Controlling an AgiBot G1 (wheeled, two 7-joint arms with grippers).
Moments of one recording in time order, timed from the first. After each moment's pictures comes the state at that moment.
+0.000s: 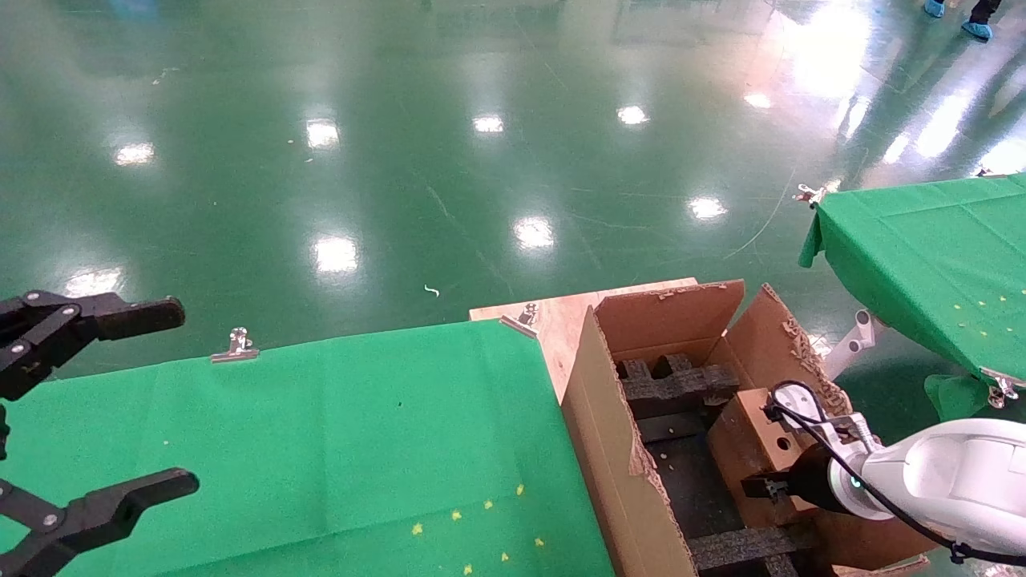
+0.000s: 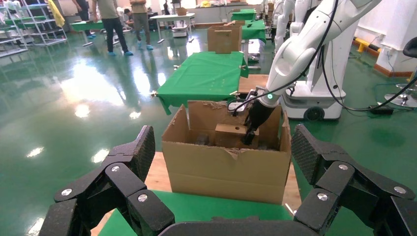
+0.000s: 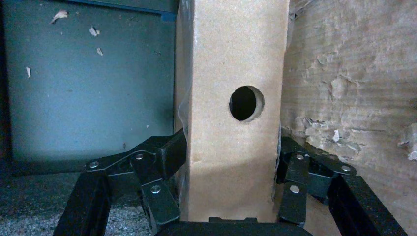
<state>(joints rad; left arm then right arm) -1.09 0.58 0.35 -1.25 0.66 1.46 -0.14 1.63 -0.51 -2.05 1.29 -2.28 -0.56 2.38</state>
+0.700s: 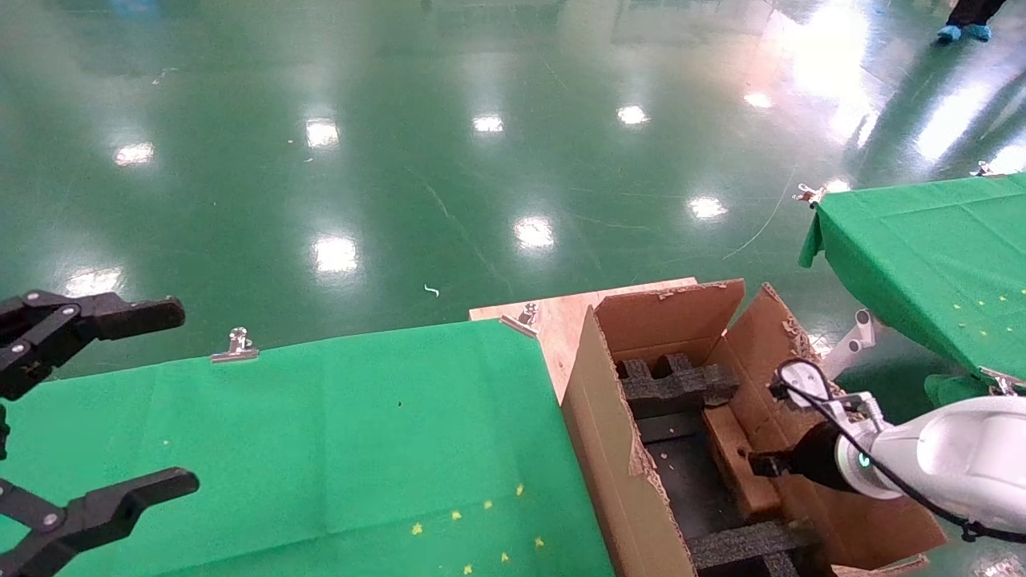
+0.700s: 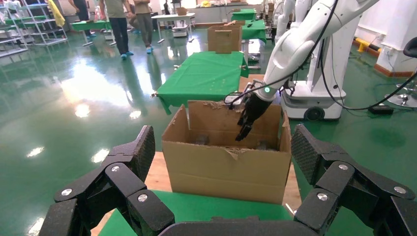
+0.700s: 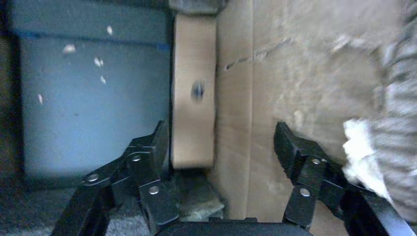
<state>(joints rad) -1.09 0.58 0.35 -1.25 0.66 1.46 -0.14 1.72 -0.48 -2.03 1.33 -2.26 -0.58 2.35</state>
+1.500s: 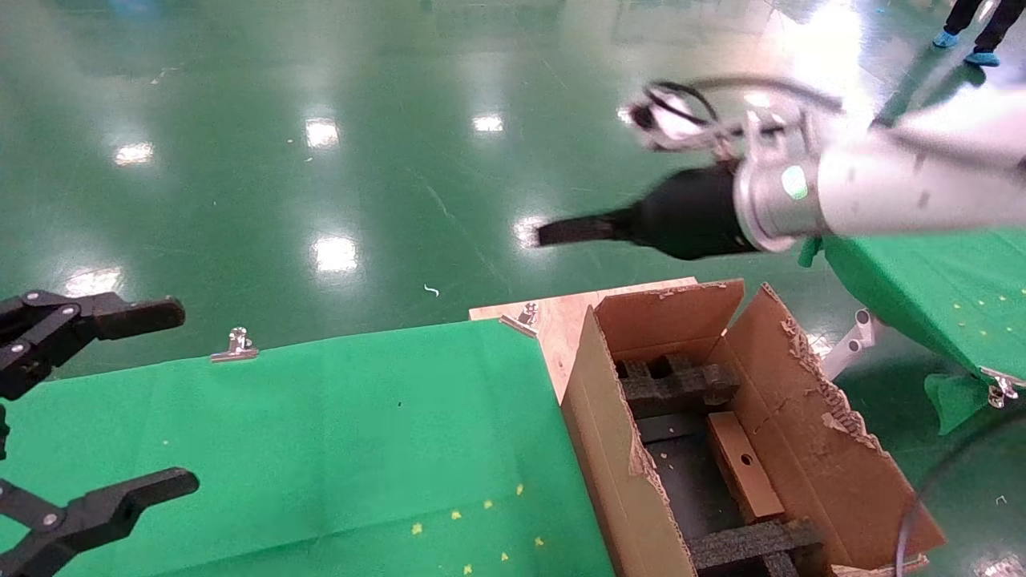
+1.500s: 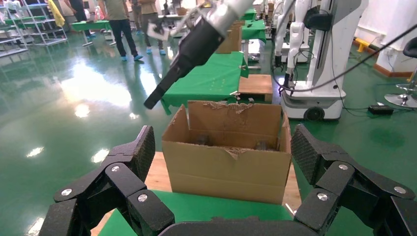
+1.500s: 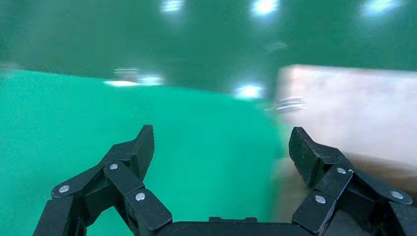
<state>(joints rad) -1.09 0.58 0.35 -1.25 0.66 1.46 -0.14 2.14 -0.58 -1.79 1.37 -1.45 -0.67 1.84</state>
